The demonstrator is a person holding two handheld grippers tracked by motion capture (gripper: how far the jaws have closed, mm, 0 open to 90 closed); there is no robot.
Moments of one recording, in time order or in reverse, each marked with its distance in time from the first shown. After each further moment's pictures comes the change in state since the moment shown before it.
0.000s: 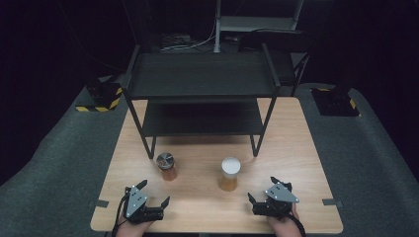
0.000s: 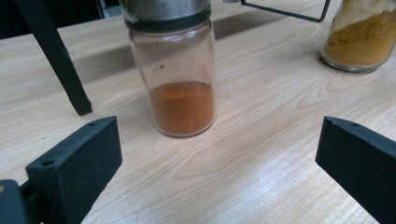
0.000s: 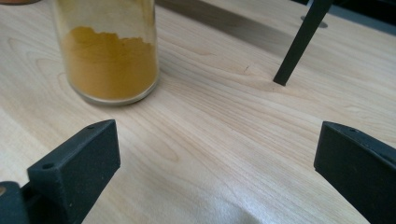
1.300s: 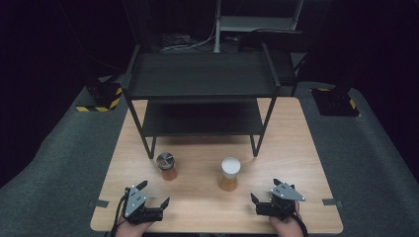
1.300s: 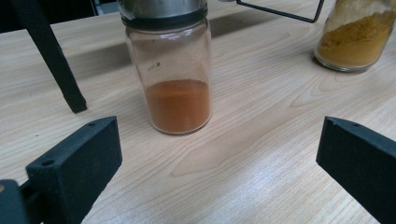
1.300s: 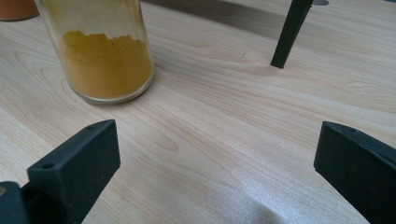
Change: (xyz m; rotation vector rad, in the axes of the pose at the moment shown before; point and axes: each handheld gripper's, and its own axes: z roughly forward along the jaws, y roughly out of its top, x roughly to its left) left arm 0.007 0.000 -0.004 -0.010 -0.028 -0.028; right arm -0.012 -0.001 -0.003 0.016 0.019 0.129
